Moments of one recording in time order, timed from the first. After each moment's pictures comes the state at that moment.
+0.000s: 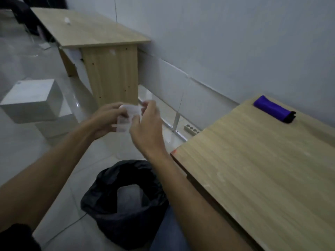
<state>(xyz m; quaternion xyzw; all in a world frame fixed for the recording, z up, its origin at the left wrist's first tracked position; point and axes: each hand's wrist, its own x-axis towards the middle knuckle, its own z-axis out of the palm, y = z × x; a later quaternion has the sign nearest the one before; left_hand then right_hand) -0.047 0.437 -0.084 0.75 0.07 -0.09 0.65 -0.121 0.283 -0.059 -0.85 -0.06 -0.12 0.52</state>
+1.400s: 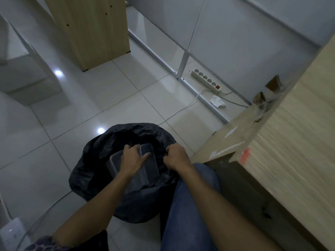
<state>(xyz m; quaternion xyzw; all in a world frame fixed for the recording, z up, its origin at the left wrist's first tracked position) -0.065 0.389 -0.473 0.92 0.11 -0.19 0.31 -0.062 0.222 -0.385 -0.93 0.10 0.29 0.20</state>
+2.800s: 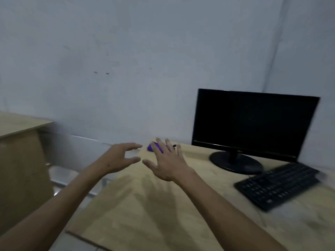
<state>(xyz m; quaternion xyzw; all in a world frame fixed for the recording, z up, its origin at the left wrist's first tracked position) -0.091 0.145 0.049 0.87 -0.42 0.05 0.26 -0.207 -0.037 0.039 -0.99 0.07 -0.10 0.06</state>
